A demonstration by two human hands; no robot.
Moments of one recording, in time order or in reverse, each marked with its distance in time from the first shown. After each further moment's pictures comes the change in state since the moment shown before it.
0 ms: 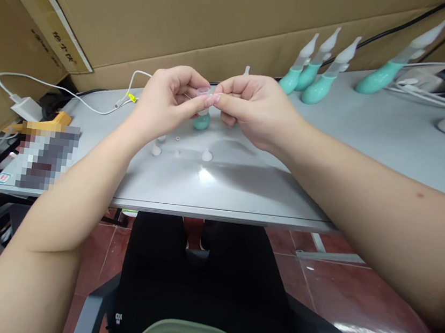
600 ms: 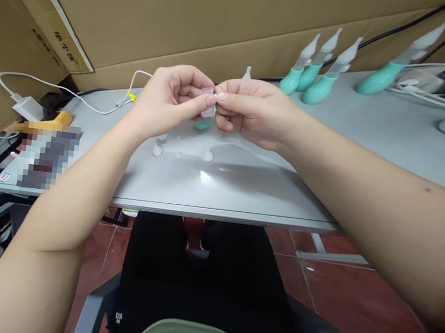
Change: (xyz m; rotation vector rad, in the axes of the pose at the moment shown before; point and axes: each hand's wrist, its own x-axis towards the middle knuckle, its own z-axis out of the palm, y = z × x) left_hand -0.004 0.015 -0.004 -0.173 -0.025 -0.083; right_hand 0.006 0.011 -0.006 0.238 -0.181 0.039
